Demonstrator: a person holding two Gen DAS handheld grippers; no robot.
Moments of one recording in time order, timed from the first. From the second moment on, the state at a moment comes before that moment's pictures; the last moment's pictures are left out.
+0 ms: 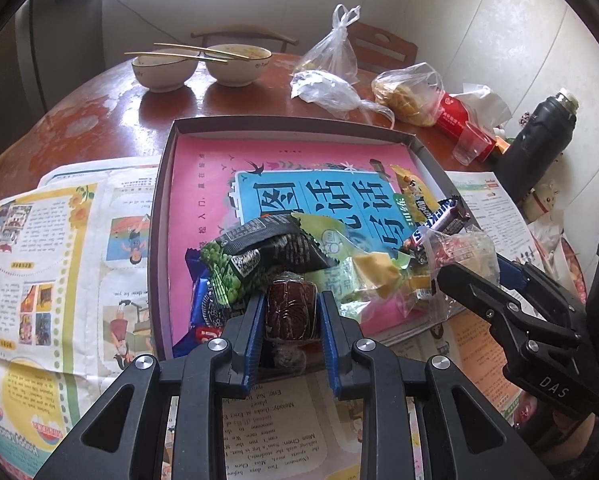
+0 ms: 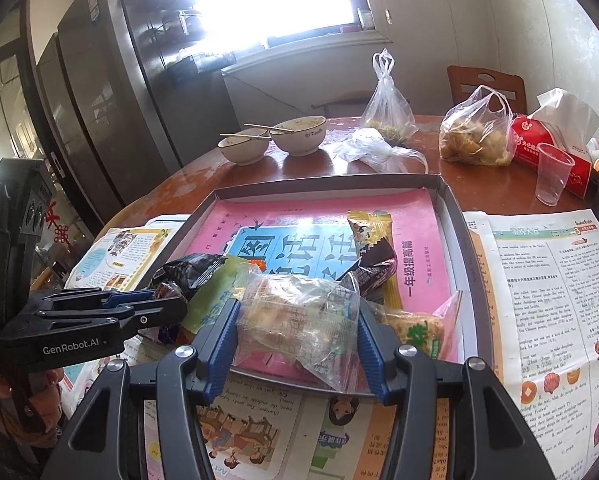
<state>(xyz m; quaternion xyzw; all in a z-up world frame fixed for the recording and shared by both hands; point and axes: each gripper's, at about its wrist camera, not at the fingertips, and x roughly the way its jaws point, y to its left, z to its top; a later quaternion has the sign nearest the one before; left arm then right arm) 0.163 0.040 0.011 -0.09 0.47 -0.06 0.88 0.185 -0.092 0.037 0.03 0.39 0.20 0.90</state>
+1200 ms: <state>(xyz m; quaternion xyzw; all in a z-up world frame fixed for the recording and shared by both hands) 0.168 0.038 0.009 -0.08 0.47 -0.06 0.88 0.192 -0.063 0.019 -0.02 0.39 0.22 0.89</state>
